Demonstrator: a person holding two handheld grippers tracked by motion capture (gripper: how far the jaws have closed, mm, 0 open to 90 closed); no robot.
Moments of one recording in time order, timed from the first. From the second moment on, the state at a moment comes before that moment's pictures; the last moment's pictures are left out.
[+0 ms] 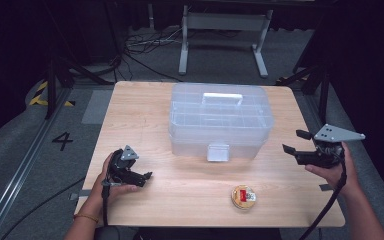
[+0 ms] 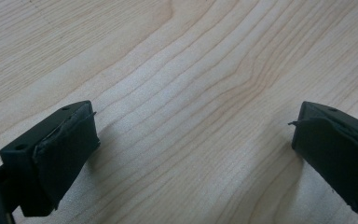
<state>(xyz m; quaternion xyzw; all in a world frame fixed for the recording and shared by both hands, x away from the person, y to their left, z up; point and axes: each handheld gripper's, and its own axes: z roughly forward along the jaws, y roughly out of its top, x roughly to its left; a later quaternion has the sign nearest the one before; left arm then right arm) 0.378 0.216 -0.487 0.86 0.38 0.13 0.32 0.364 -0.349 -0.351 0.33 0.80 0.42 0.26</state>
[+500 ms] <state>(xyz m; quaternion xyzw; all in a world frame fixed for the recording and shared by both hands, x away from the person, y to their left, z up) 0.383 0.209 -0.487 0.85 0.39 0.14 0.32 0.404 -0.309 -0.314 0.32 0.81 0.41 0.27</state>
